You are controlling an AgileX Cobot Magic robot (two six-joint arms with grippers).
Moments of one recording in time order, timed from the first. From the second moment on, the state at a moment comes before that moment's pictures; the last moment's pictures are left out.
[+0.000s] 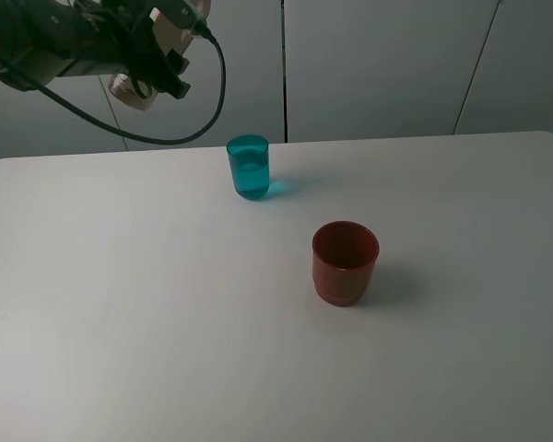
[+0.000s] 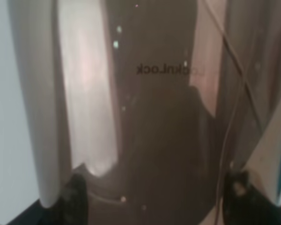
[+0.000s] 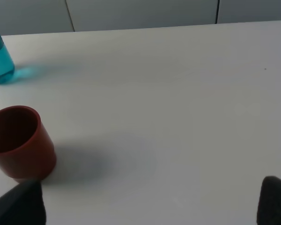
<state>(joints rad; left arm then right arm) -0.34 1.86 -1.26 -0.63 -0.21 1.18 -0.01 0.00 -0.50 0.09 1.10 -0.01</state>
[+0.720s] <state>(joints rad) -0.32 1.74 -0.74 -0.34 -0.77 0.41 -0.01 0.00 -0.50 0.09 1.10 0.00</state>
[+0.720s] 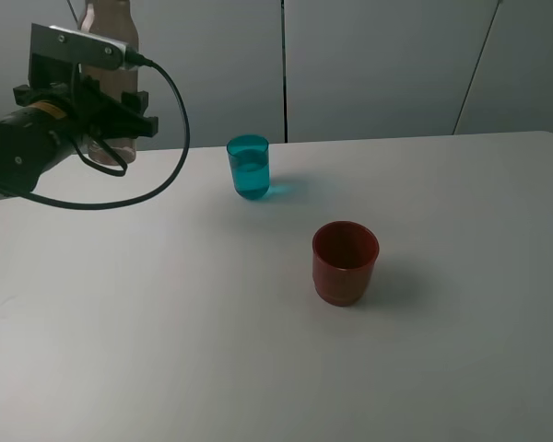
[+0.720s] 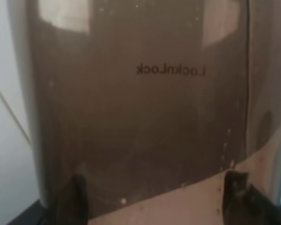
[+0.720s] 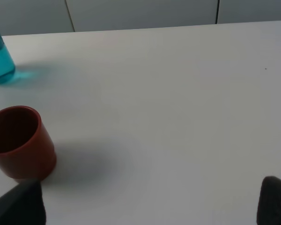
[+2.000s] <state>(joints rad) -0.20 2.23 -0.77 -0.33 -1.20 0.17 -0.01 0.00 -0.50 0.09 1.10 0.00</state>
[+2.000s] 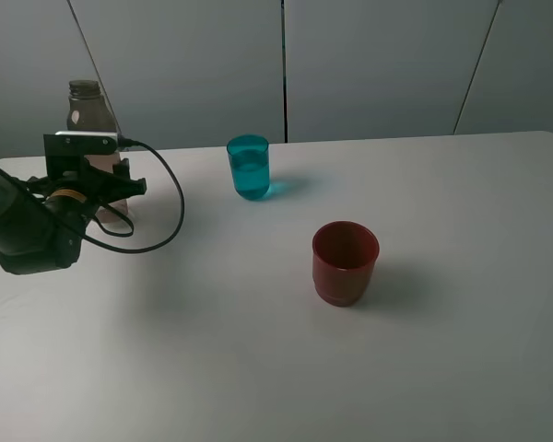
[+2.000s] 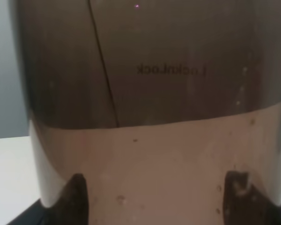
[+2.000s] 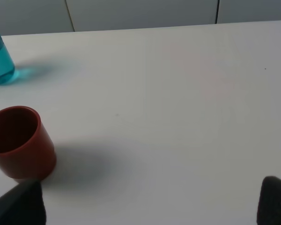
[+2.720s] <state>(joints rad) -0.20 2.36 -0.91 -0.30 -1.28 0.14 -0.01 0.00 -0.50 0.09 1.10 -0.01</state>
